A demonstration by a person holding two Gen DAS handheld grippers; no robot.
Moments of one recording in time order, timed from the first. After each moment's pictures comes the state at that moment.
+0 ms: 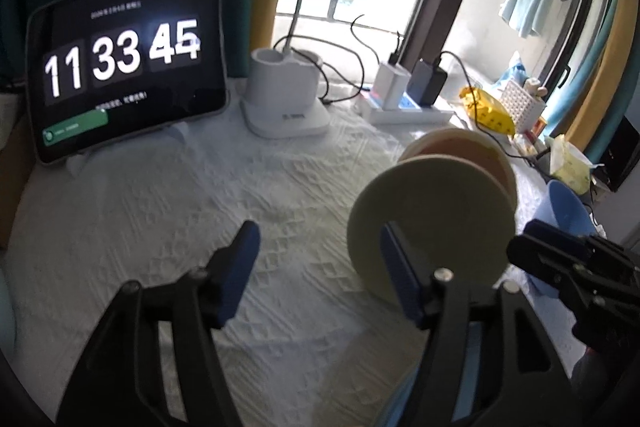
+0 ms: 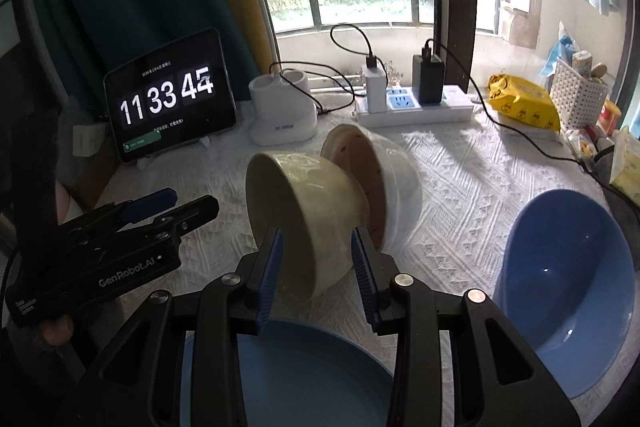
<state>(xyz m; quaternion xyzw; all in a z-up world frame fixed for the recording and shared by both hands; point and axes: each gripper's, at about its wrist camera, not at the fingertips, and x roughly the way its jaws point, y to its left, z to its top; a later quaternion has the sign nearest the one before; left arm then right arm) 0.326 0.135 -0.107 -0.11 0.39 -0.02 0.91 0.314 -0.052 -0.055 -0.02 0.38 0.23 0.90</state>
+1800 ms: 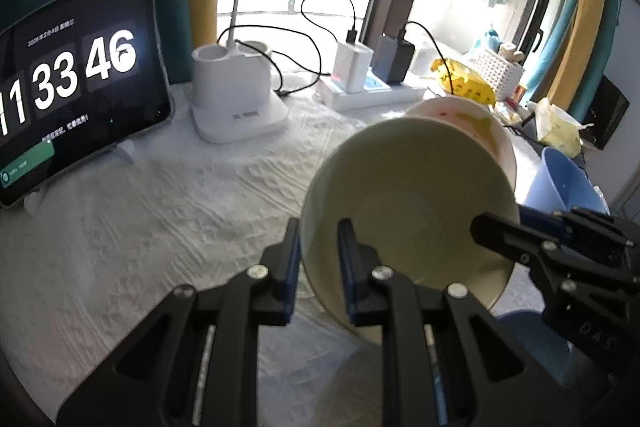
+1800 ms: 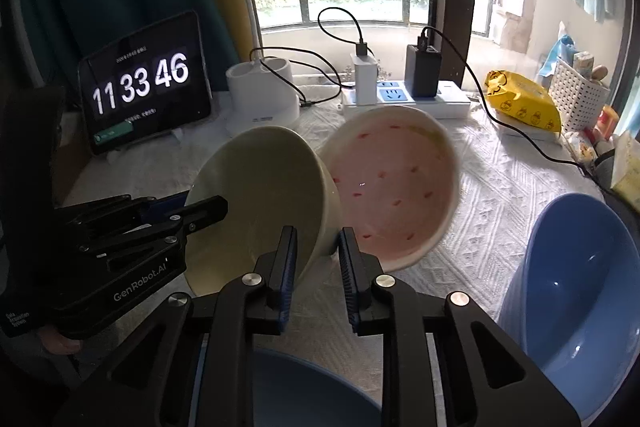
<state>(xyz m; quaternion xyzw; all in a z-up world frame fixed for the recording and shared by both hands) 0.346 0.110 -0.121 -0.07 0.39 -0.08 0.91 0.334 -0.043 -0.079 -0.05 0.38 0.20 0.90</state>
